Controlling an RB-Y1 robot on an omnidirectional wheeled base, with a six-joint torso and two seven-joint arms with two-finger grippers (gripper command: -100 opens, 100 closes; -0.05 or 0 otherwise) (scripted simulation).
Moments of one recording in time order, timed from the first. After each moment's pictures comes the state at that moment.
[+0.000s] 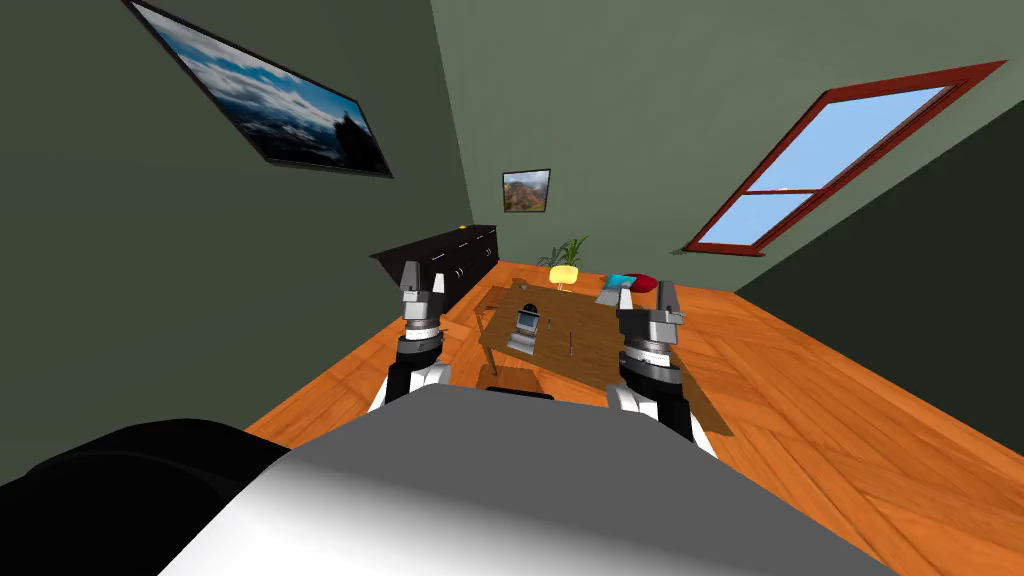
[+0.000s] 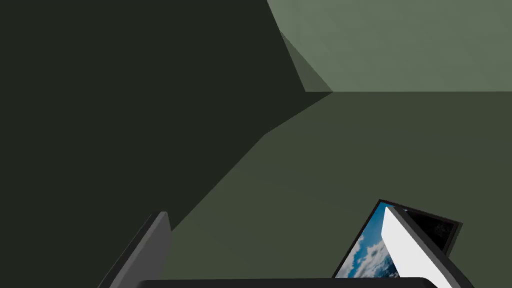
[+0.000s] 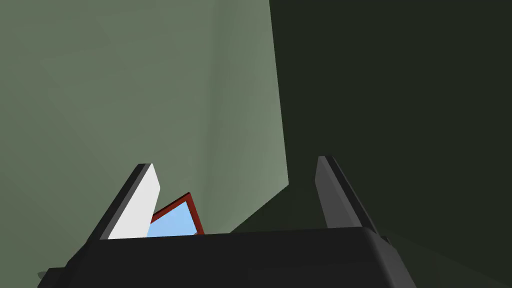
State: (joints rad) left arm 0.52 0.05 -0.06 -2.34 0.01 -0.56 -0.14; right arm 0.51 -0.04 -0.02 -2.24 0.02 -0.55 -0.16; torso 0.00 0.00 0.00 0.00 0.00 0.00
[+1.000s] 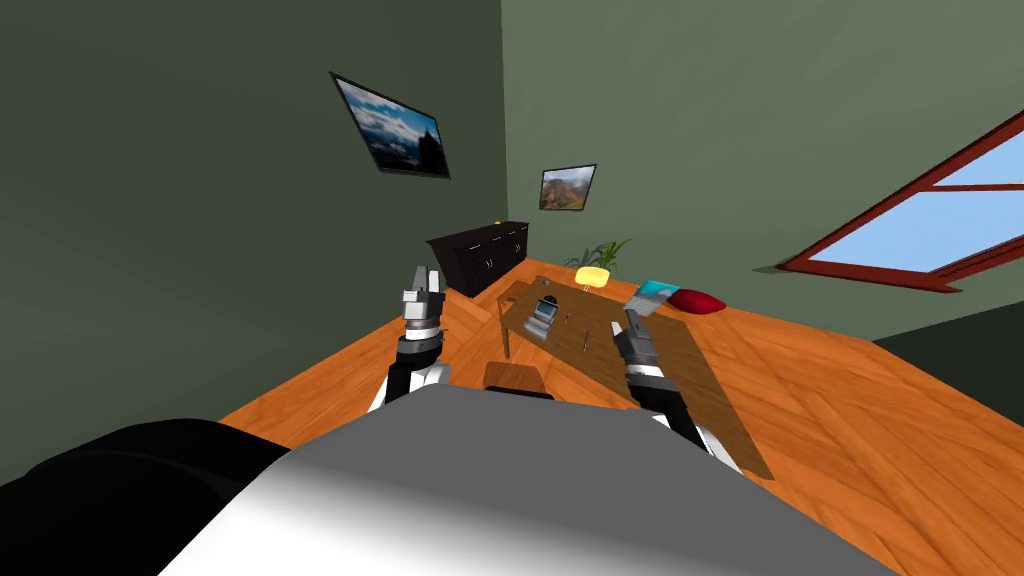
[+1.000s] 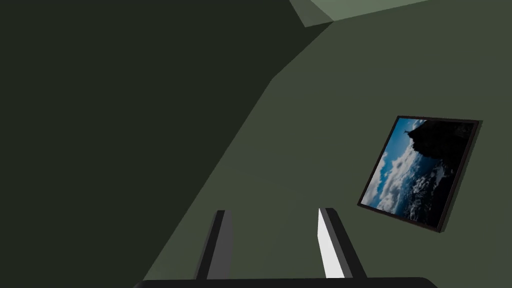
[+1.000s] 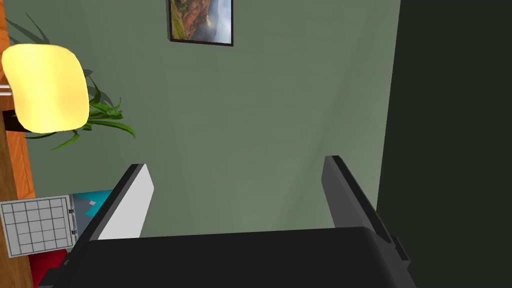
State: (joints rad) left arm 0.52 0.05 -0.06 -2.34 0.01 -0.56 -0.14; right arm 0.57 -0.23 -0.07 -2.05 -0.03 -0.36 -0.10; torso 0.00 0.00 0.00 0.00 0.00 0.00
